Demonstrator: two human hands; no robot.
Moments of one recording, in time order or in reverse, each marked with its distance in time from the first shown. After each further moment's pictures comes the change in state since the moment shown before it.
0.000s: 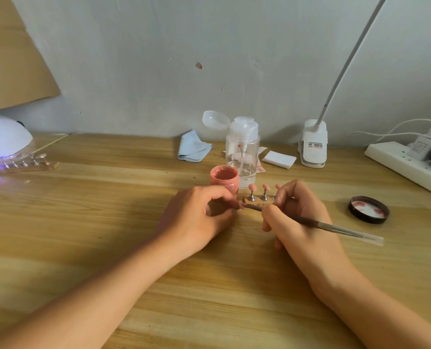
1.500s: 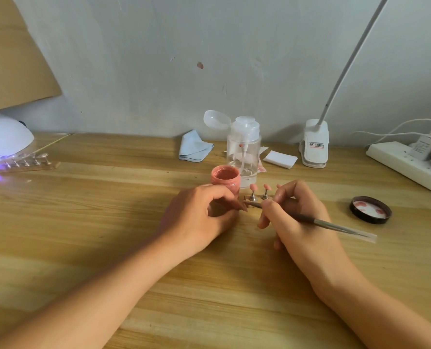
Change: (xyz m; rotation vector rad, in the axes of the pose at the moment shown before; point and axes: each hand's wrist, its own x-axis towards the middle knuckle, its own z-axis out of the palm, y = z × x) left_hand 0.000 0.001 0.001 0.041 0.015 0.061; right_hand 0.001 0.004 0.001 0.066 -0.002 0.015
